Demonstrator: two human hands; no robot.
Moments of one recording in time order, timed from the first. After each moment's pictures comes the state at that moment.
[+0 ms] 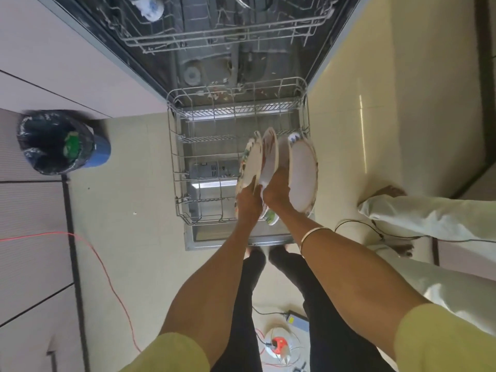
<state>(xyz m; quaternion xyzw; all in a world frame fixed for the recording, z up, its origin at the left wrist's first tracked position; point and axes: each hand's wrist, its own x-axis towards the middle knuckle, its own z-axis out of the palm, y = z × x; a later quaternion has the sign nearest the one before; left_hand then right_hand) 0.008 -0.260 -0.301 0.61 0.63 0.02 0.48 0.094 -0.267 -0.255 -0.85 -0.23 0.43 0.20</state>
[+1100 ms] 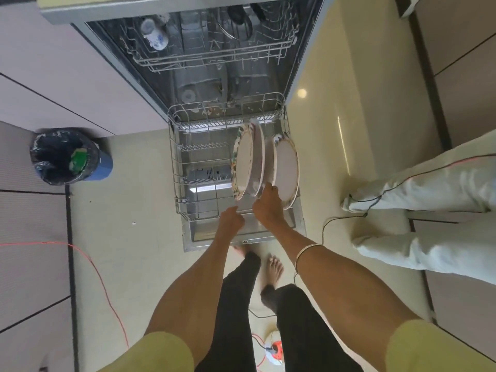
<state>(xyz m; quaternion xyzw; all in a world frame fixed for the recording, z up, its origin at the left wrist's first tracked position) -0.074 -0.317 -0.249 0.65 0.59 -0.17 0.46 0.042 -0.350 -0.194 -0.87 -0.27 0.38 0.18</state>
